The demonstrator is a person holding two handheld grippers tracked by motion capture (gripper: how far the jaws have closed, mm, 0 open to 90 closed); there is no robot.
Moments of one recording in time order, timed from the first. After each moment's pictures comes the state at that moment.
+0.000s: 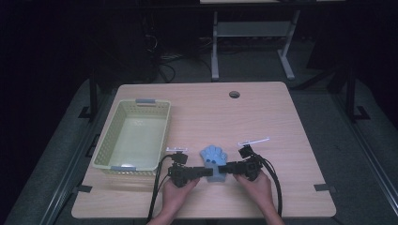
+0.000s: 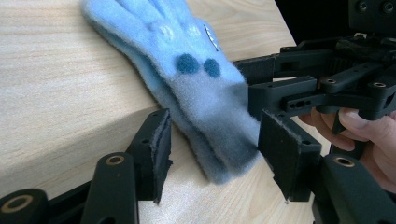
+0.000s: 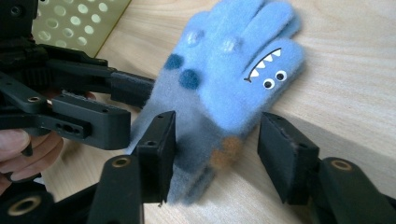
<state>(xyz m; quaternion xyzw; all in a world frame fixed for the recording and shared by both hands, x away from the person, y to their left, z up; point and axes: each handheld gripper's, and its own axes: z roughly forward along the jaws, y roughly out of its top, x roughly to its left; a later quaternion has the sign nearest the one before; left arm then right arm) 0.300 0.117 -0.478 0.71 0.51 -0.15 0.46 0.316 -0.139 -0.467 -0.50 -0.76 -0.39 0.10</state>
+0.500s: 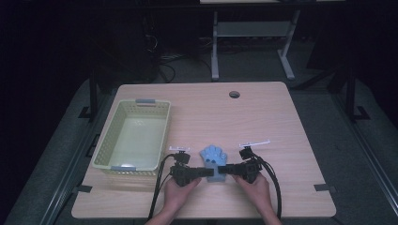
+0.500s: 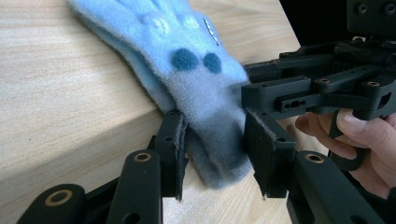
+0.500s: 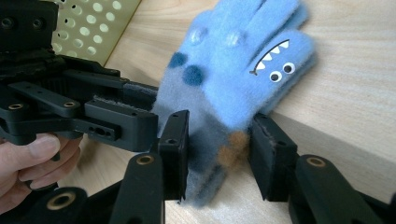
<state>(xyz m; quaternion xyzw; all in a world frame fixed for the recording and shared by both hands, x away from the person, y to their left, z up) 0.304 0.112 -0.481 0.72 0.51 -0.16 0.45 0.312 -0.139 -0.474 -0.52 -0.74 -0.41 0.12</state>
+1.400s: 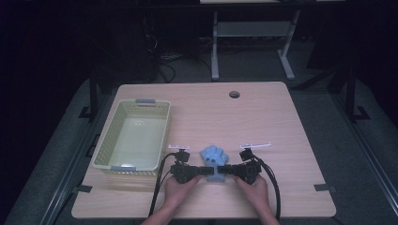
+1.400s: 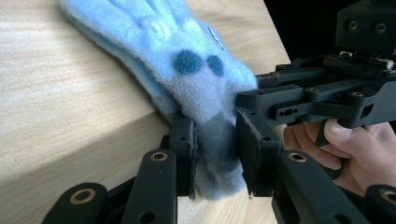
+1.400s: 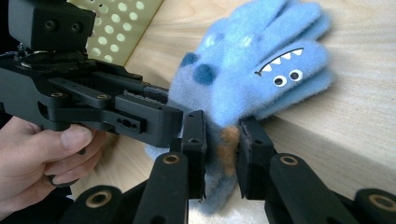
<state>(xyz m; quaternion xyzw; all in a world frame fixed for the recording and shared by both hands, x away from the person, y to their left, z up) 0.313 0.114 -0.487 0.70 0.50 -0.19 0.47 0.307 -0.139 -0.477 -0.51 -0.72 -0.44 0.13</state>
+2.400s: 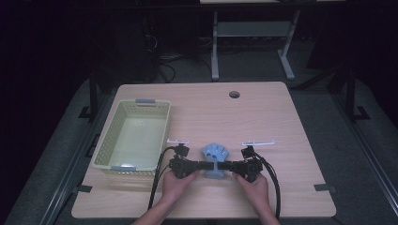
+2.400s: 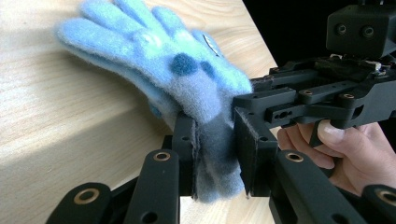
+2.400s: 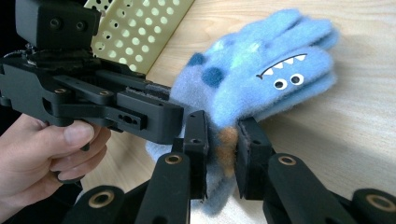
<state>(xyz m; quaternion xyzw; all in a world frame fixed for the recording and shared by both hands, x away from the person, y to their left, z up) 0.320 0.116 -0.464 0.72 0.47 -0.18 0.48 0.304 -0.139 -0.461 -0.51 -0.71 -0.47 0.12</state>
